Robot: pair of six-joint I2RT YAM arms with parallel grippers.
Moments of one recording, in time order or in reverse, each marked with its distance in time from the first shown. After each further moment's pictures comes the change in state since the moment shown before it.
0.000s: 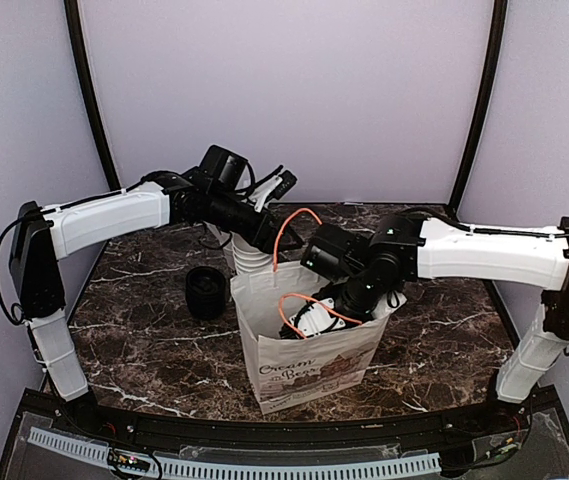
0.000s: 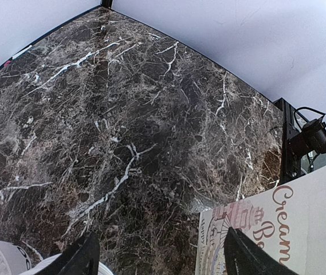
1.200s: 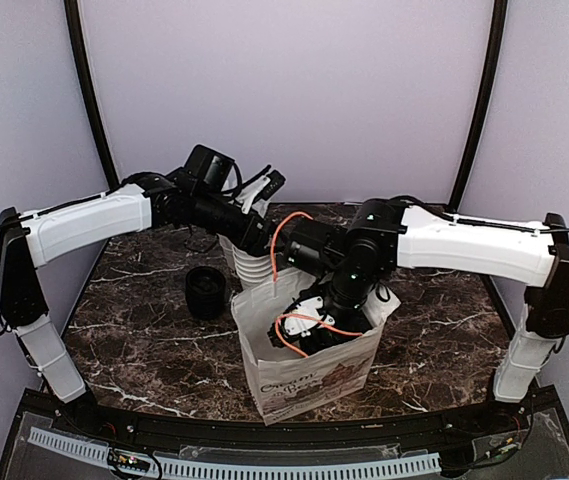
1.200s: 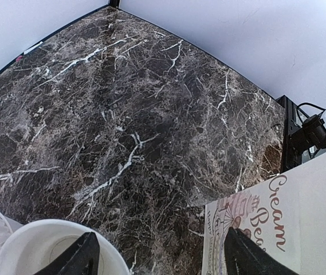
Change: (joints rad) left arm 0.000 -0.111 -0.086 -0.019 -0.040 0.000; right arm 0.027 0.087 0.192 -0.166 -0.055 0.045
